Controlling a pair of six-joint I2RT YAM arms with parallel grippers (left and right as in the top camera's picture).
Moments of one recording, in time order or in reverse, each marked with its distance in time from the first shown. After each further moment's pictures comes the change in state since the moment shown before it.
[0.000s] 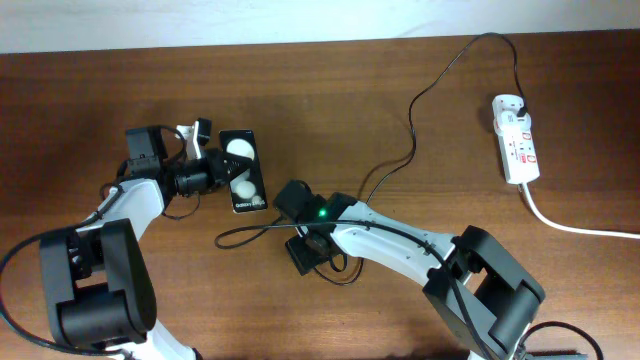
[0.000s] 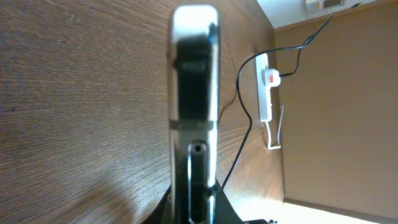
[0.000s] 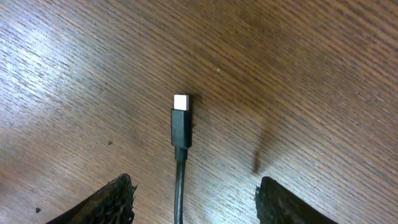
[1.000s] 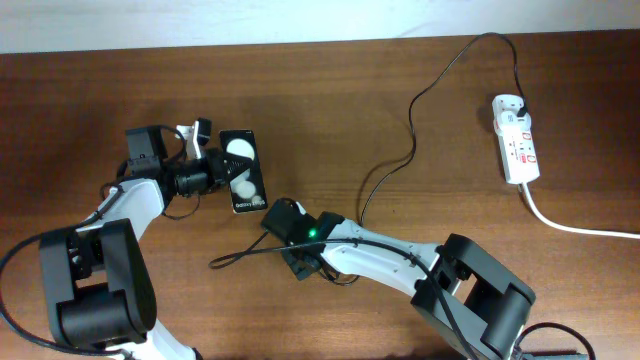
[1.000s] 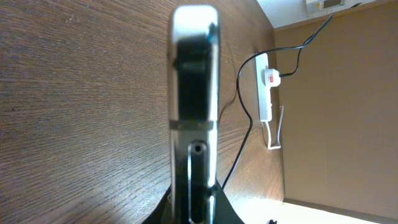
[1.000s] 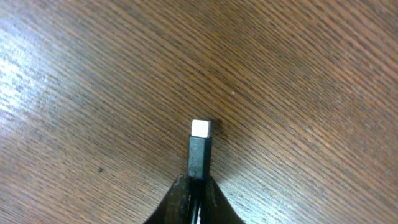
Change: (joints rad) left arm 0.000 0.000 0.000 0.000 0.000 0.000; right arm 0.080 0.016 -0.048 0.109 0.175 -0.002
